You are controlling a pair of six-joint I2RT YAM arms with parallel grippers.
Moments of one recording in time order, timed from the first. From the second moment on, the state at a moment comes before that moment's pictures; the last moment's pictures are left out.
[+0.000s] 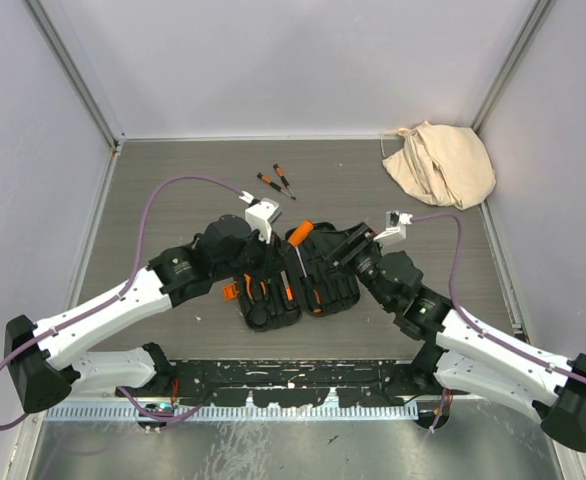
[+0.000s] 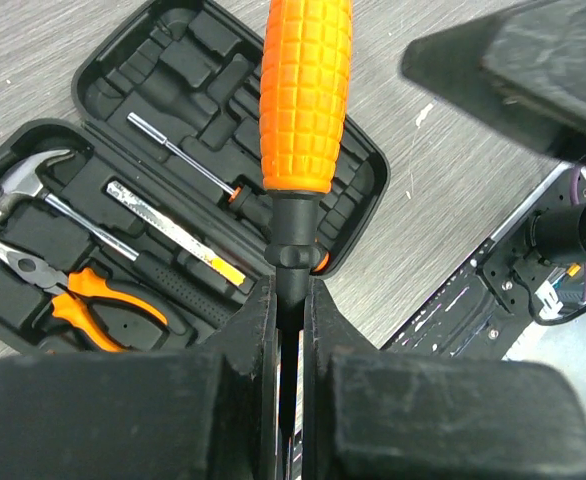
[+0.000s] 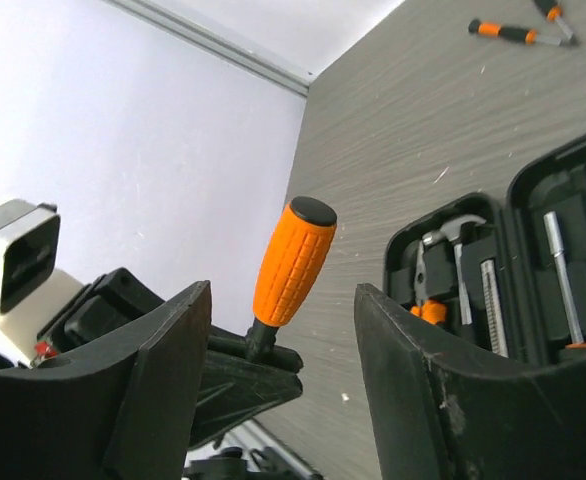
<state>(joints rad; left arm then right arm) -0.92 1.13 1.01 -0.41 -0.01 -0.39 0.88 0.77 0.53 0.21 0.35 1.02</state>
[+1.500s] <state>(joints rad) -0.85 1.13 0.98 -0.54 -0.24 -0.54 0.78 1.09 0.84 -0.29 0.39 0.57</state>
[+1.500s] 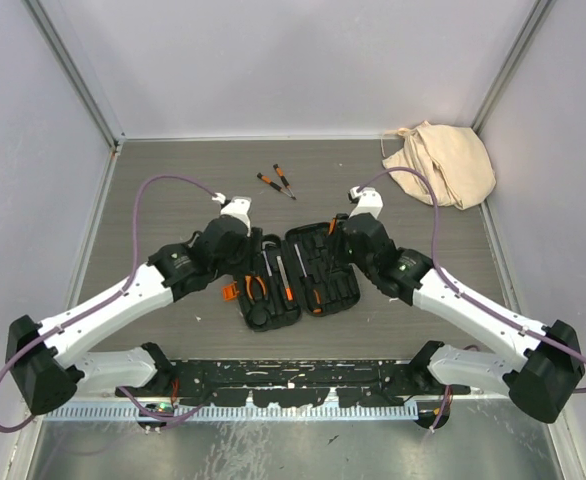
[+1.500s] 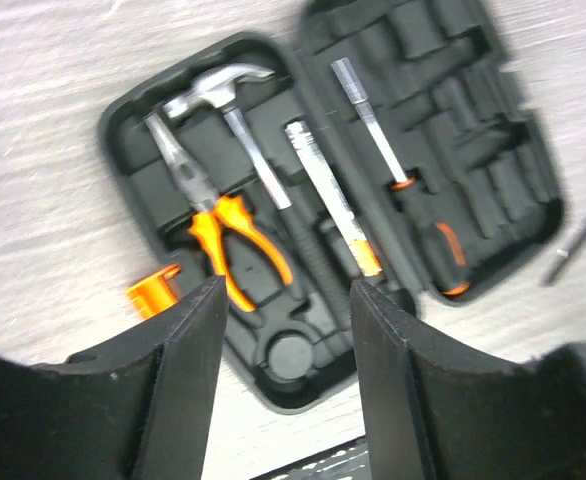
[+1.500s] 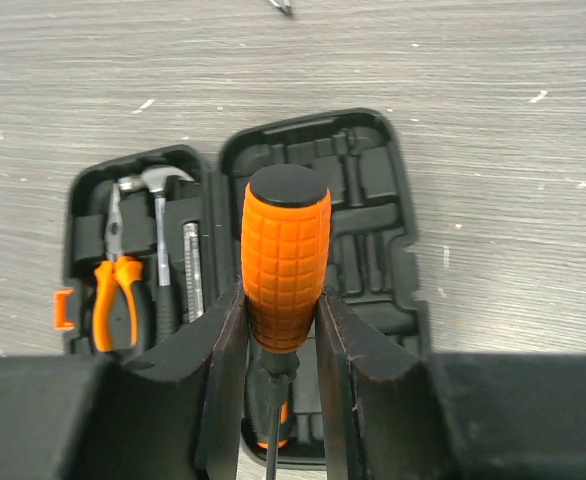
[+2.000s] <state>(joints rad) -0.84 1.24 0.83 -0.69 -0.30 -0.70 0.71 1.12 0.86 -0.39 0.28 0.50</state>
